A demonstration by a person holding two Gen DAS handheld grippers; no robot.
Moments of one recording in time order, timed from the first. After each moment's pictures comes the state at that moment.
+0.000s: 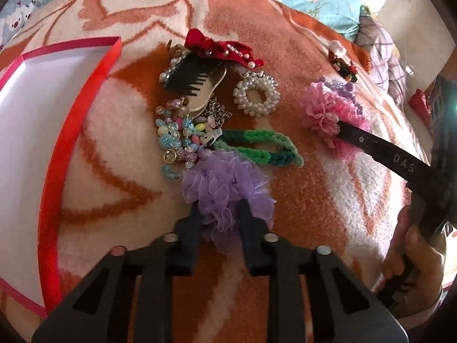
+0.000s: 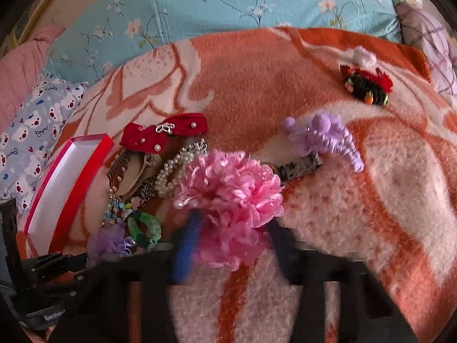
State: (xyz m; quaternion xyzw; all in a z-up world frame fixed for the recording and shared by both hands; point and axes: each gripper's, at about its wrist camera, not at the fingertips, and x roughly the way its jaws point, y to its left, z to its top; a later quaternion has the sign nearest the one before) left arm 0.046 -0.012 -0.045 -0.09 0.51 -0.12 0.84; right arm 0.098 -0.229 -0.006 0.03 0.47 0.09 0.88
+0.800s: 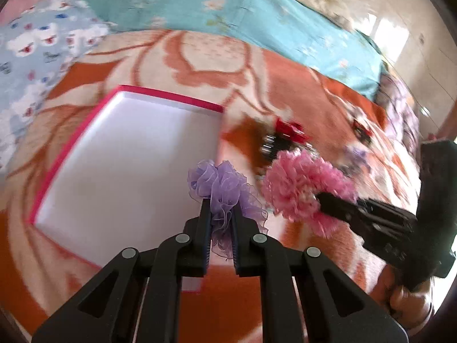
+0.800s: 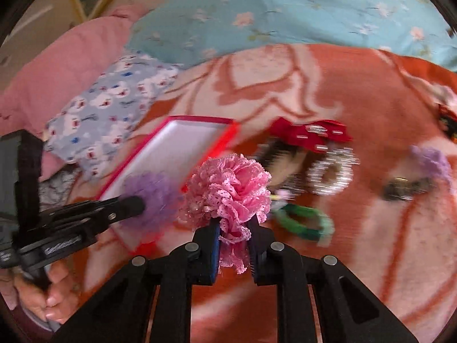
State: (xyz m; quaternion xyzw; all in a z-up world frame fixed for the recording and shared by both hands) left arm 0.003 0.109 0.027 -0.12 0.42 -0.02 0.90; right arm 0.057 -0.094 0.033 0.02 0.43 0.30 0.85
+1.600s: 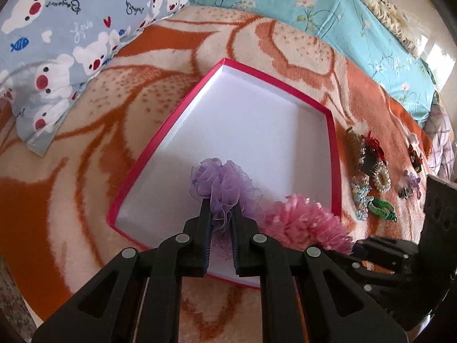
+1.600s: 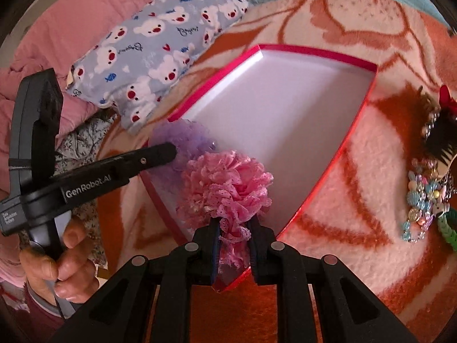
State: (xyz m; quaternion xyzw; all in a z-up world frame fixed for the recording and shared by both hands) left arm -0.007 0.209 -0.017 -0.16 0.46 0.09 0.87; right arm 0.054 0.034 -0.020 0.00 0.51 0.42 0.75
